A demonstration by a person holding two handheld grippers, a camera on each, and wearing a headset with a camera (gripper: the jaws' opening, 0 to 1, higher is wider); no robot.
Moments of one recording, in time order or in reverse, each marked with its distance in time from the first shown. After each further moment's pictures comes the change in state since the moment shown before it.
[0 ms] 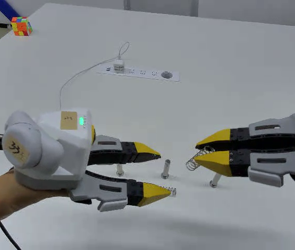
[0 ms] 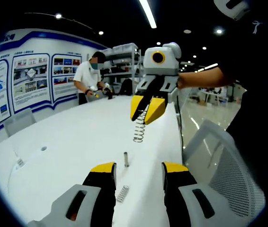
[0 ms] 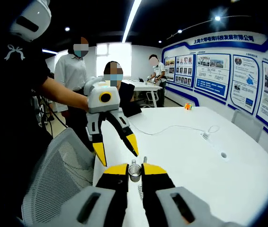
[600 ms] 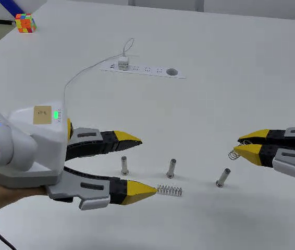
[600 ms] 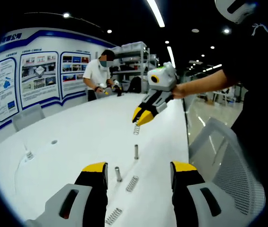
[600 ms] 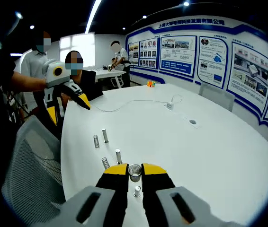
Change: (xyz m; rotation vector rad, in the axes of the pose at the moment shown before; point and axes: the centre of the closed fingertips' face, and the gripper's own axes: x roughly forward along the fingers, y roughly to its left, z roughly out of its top) left arm -0.021 0.016 -0.012 -0.015 0.039 0.069; right arm -0.016 -0.072 -0.087 0.164 0.133 -0.274
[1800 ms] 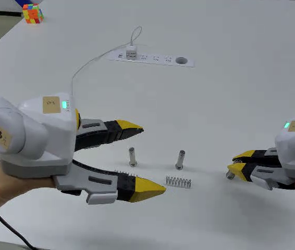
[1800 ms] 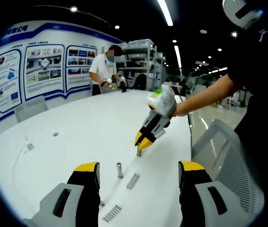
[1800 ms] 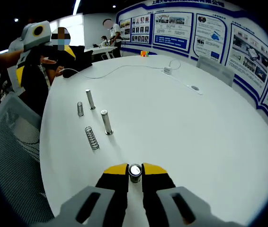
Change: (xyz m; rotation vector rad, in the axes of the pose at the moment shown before) left arm 0.003 0.008 -0.007 -0.060 0.023 0.033; right arm 0.054 0.001 -0.082 0.026 0.223 -0.056
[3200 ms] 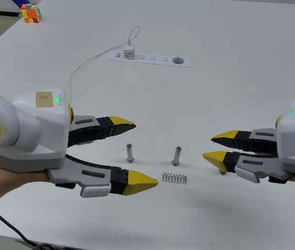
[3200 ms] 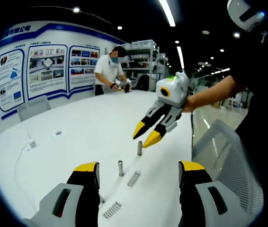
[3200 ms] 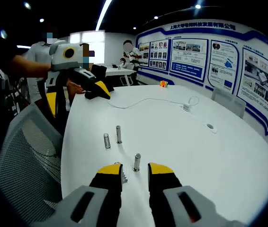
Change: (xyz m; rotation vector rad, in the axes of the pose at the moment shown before) left arm -0.009 -0.001 -0.003 -0.008 -0.006 0.025; right arm -0.018 0.060 0.070 -0.139 -0.223 0.126
